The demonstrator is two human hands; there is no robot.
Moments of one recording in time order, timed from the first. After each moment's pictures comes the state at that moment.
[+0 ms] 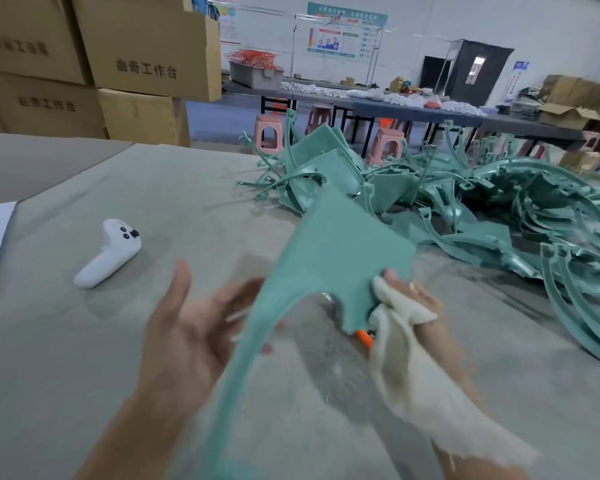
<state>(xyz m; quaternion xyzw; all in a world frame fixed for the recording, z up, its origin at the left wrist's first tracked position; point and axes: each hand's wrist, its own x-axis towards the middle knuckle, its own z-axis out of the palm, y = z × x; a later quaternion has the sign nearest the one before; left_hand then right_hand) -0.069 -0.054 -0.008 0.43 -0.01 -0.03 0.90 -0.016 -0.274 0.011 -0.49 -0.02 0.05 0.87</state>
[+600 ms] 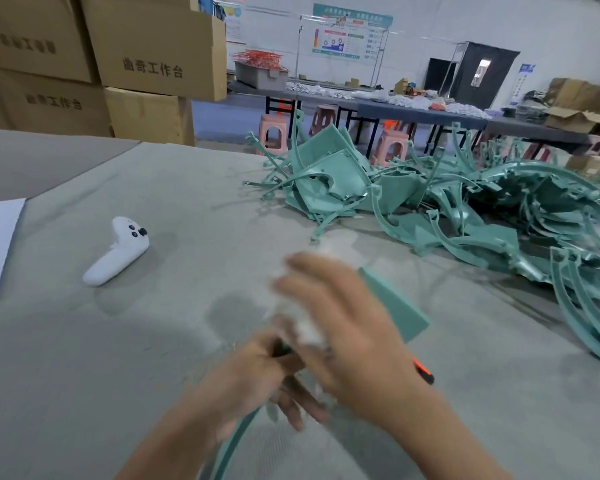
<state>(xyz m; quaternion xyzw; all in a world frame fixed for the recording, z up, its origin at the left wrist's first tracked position) -0.071 -0.088 -0.022 0.70 -0.01 -0.15 0.70 -0.033 -0.223 0.016 -0.73 -0.49 -0.39 0.27</state>
